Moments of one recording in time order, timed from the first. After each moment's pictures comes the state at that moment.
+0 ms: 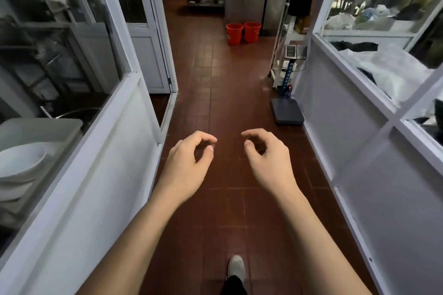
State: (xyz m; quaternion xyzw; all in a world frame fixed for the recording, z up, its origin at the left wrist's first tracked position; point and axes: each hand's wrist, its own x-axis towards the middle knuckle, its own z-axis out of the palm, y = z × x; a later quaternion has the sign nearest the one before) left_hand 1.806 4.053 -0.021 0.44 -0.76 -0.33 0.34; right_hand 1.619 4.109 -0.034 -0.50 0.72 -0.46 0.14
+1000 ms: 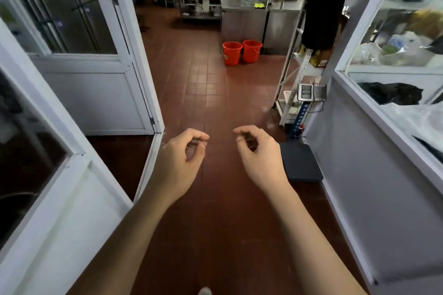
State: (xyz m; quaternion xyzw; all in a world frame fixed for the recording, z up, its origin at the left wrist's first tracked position) left_hand 1.561 3.434 -0.008 0.41 -0.78 -0.29 0.37; right_hand 1.375 3.488 -0.014 -0.50 0.71 -0.48 0.15
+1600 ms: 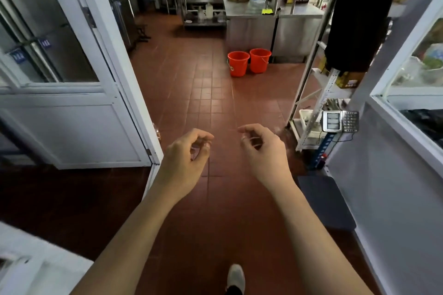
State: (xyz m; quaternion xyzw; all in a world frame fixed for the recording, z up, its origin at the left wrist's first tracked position) left_hand 1.425 3.086 -0.012 0.40 -0.80 -0.28 0.36; right_hand 1.237 3.139 -0.021 -0.50 0.69 -0.50 0.15
